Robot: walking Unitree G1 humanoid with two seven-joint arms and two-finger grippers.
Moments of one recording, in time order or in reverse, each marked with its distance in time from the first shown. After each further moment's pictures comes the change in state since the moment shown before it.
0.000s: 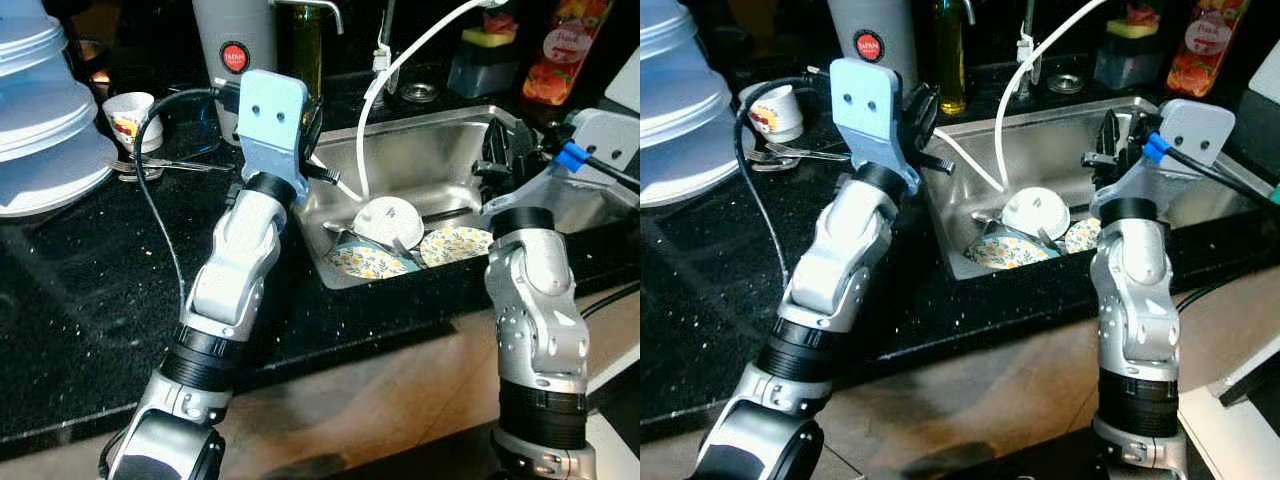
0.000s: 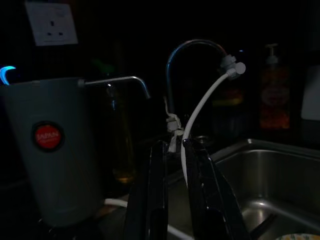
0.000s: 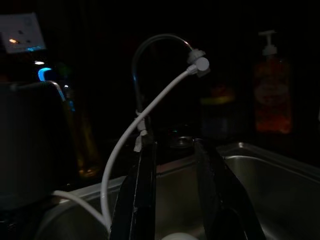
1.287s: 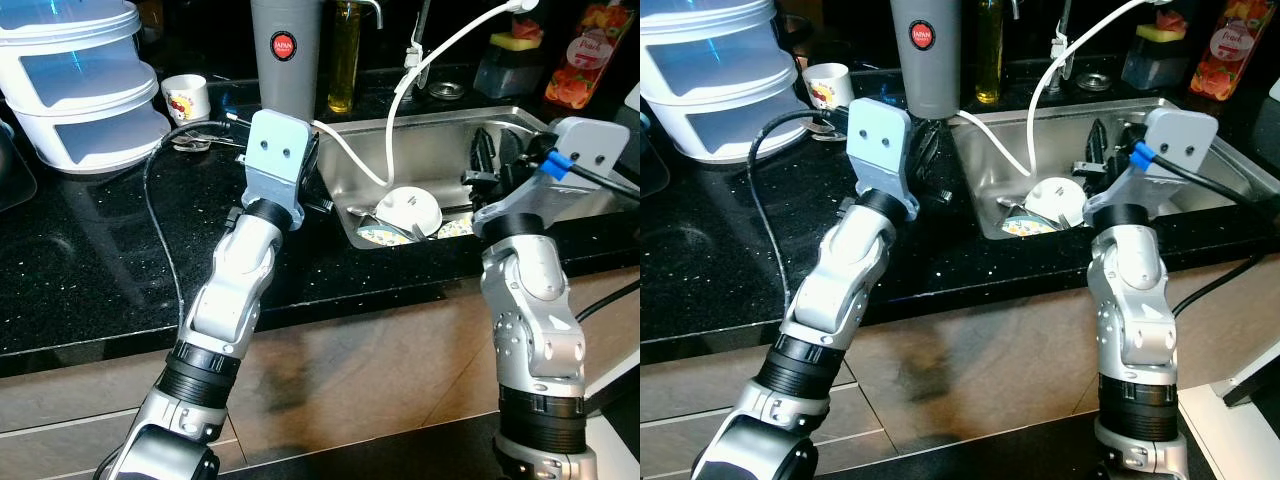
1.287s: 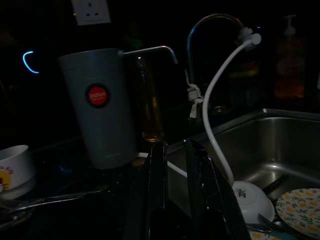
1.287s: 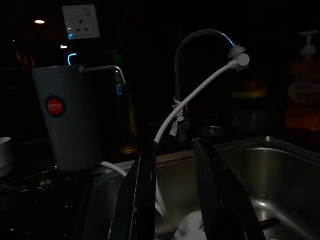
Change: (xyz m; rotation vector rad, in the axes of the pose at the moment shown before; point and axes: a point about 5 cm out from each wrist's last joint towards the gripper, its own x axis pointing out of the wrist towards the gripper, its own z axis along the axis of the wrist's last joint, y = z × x) left arm -0.015 0.001 -0.027 0.064 0.082 -0.023; right arm -0.005 0.002 -0.008 -0.029 0.036 0.045
